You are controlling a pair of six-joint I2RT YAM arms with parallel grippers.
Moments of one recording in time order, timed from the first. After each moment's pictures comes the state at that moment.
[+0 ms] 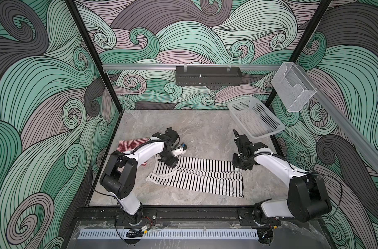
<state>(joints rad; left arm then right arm) -0.49 1.67 1.18 -0.97 0.20 0.42 0.30 1.41 0.88 -0.88 0.03 0.57</state>
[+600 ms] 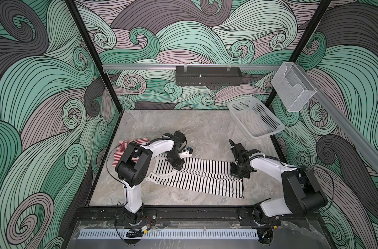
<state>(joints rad) -0.54 1.89 1.24 -0.96 0.22 0.40 0.35 1.46 0.72 -0.79 -0.01 0.61</state>
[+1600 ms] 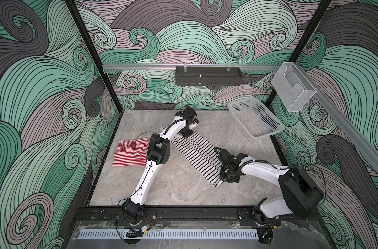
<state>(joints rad) -0.47 2.64 2.50 -1.18 -0.16 0.38 0.68 1.51 0.77 -0.75 0.01 0.89</state>
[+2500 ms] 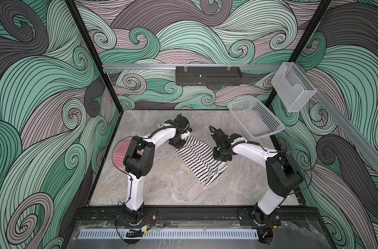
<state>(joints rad) -0.49 2.03 1.57 -0.92 -0.11 0.33 0.54 1.75 1.17 -0.83 0.05 0.67</state>
